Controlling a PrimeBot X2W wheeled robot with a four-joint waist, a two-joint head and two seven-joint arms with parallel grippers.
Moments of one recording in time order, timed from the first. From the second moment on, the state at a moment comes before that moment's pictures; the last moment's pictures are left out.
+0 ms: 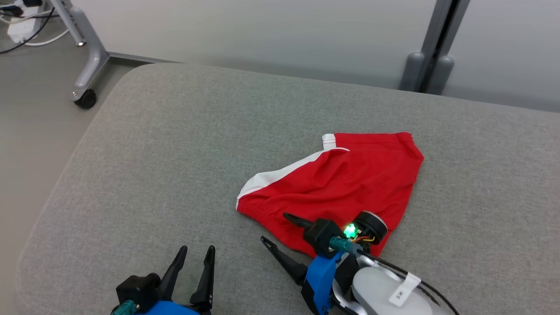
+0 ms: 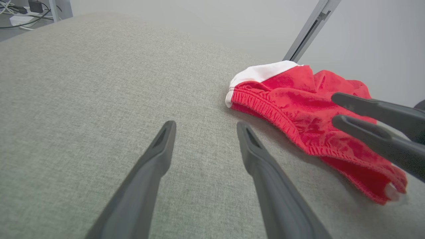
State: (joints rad) left arm -0.04 0.17 -0.35 0.43 -0.54 -0.13 -0.26; right arm -0.51 -0.05 0.78 0.67 0.24 0.13 -0.15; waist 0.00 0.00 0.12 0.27
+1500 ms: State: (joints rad) left arm -0.04 0.20 -0.35 0.44 -0.61 -0.13 -0.26; right arm -0.86 -0.05 0.65 0.37 0.49 0.13 -0.26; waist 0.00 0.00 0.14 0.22
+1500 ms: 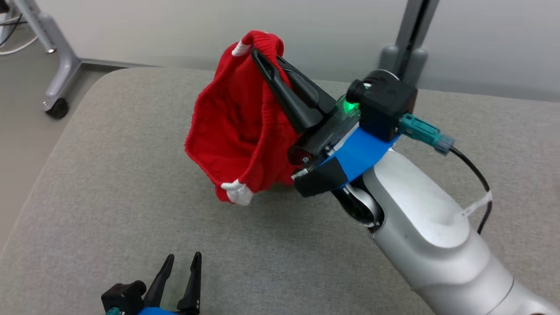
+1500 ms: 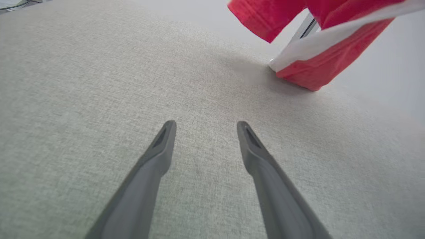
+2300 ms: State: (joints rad) left arm -0.02 0.19 -0.33 0.44 -0.58 -0.13 -0.26; right arm -0.34 -0.06 -0.03 0.59 -0.03 0.13 -0.26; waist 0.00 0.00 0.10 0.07
